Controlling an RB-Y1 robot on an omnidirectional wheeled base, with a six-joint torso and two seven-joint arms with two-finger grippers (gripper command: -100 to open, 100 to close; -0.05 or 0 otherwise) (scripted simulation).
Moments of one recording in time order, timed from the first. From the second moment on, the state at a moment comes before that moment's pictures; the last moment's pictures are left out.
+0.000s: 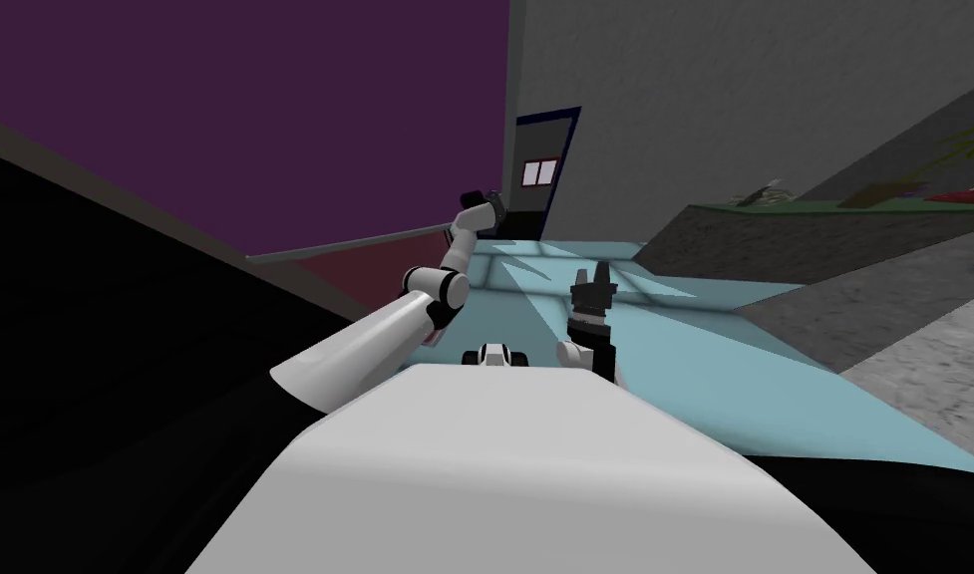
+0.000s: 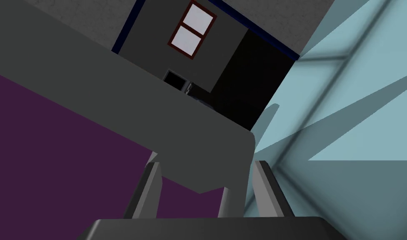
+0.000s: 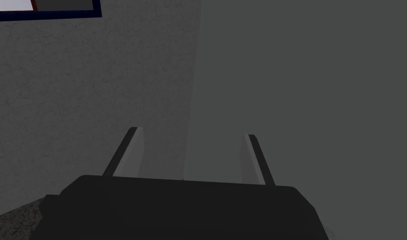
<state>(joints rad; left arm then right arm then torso) -1.43 -0.04 0.32 -0.69 0.21 0.42 0.33 0.47 0.01 -0.02 -2.21 -0.09 -0.49 0.08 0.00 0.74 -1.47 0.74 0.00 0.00</state>
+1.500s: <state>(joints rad) -1.52 -0.01 0.30 -0.70 0.28 0.52 0.34 0.47 0.01 -0.02 -2.21 -0.09 -0.49 0.08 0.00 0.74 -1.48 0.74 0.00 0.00</state>
